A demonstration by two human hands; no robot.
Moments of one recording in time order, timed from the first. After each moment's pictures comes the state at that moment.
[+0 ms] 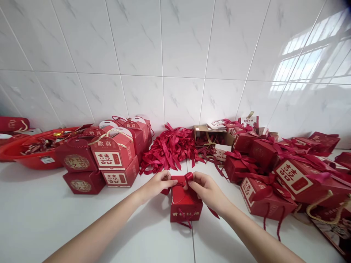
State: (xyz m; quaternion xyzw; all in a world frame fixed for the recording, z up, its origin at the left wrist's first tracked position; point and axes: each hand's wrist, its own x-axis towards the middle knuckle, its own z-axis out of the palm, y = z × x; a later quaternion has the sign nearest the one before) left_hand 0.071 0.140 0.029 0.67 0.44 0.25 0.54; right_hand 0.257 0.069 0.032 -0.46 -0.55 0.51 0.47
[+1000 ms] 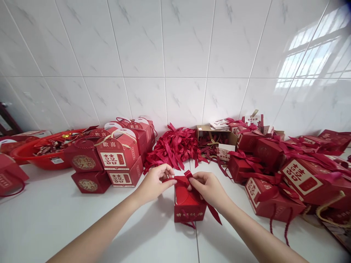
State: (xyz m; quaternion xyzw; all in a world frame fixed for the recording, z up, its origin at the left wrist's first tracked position) left_hand 0.061 0.123 0.052 0.77 0.40 0.33 0.37; right_hand 0.253 0.078 0.030 -0.54 -0.57 0.43 0.45
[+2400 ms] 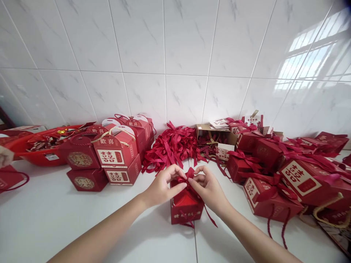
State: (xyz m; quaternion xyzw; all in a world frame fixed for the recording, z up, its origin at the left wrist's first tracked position) left_hand 0.082 0.116 0.040 0.79 0.27 0.35 0.43; right_hand 0.252 0.078 0.012 -0.47 -0.56 0.42 0.54
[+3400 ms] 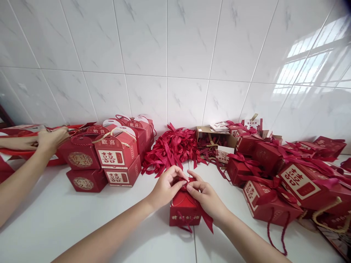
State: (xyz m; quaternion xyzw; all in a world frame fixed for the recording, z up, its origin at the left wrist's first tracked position) left_hand 0.095 0.123 0.018 0.73 0.27 0.43 0.45; right_hand 0.250 0.072 0.009 -0.46 -0.57 0.48 0.48
